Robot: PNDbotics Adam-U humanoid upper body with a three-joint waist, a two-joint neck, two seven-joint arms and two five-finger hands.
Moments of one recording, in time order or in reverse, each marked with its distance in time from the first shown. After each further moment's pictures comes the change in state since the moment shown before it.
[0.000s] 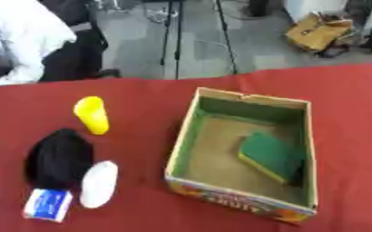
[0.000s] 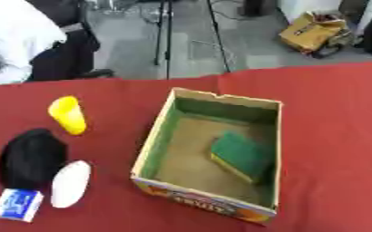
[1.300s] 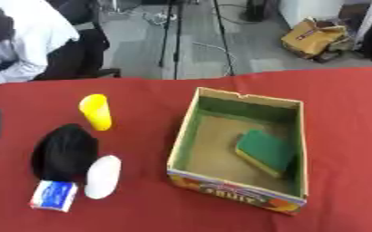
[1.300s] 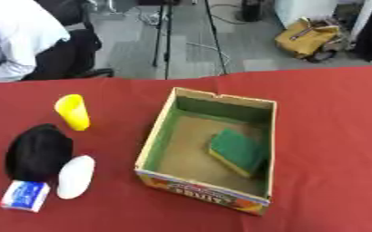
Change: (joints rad) left arm -0.096 0.492 -0.094 0.277 -0.546 -0.076 0.029; right arm 0.100 0.021 -0.009 0.000 0.036 0.065 0.013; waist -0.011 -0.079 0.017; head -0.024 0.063
